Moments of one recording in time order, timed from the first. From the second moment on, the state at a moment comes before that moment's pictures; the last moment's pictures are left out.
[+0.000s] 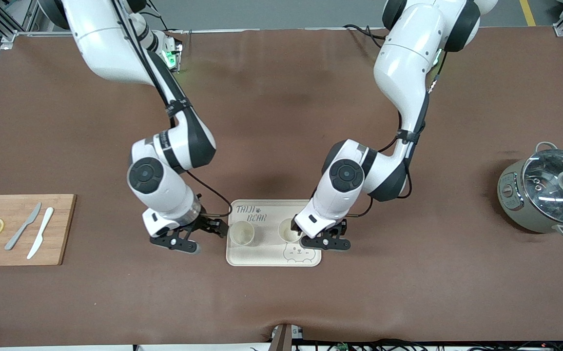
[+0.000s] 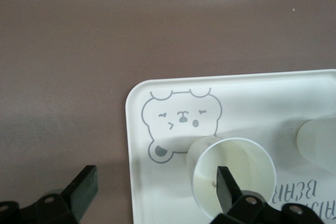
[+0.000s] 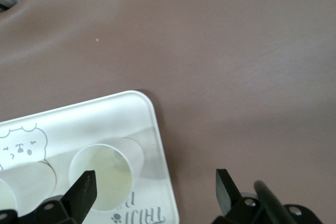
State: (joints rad) left arm -0.63 0.94 0.12 -1.11 -0.13 2.28 -0.43; right arm 0.49 0.72 -0.08 -1.38 0.12 2.28 0.61
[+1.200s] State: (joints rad) left arm -0.68 1.02 0.13 -1.10 -0.13 2.45 -0.51; right arm 0.54 0.82 -0.08 -1.37 0.12 2.38 0.63
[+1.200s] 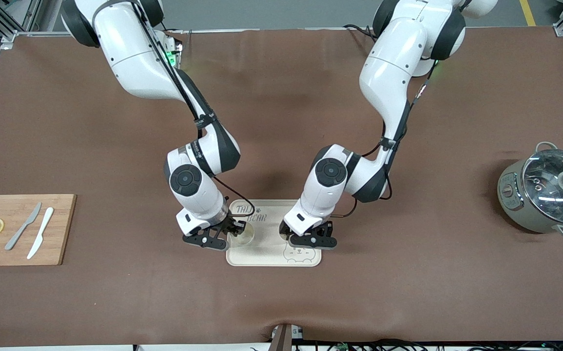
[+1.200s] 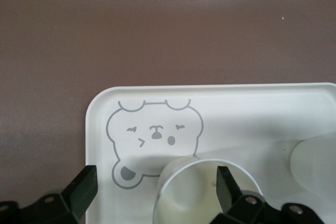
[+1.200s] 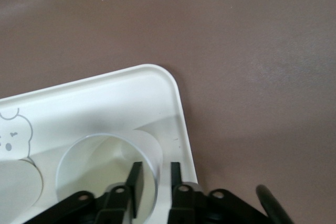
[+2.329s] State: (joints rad) left arm -0.66 0.94 0.14 -1.13 -0.13 2.35 -0.55; right arm 0.31 0.80 -0.12 -1.21 0.12 2.17 0.26
